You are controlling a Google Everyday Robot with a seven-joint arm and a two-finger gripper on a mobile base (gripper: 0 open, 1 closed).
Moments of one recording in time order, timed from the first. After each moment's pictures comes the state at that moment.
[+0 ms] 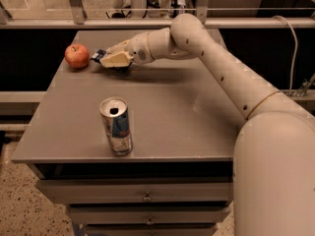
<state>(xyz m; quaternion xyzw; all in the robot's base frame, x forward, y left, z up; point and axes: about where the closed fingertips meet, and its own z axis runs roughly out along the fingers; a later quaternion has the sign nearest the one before) 0.740 0.125 0.866 -0.50 0.63 0.38 0.45</state>
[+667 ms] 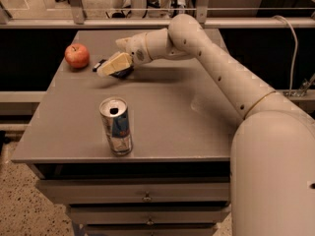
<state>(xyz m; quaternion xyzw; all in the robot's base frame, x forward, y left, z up) 0.739 0.131 0.863 -0.50 0.63 0.38 0.45</state>
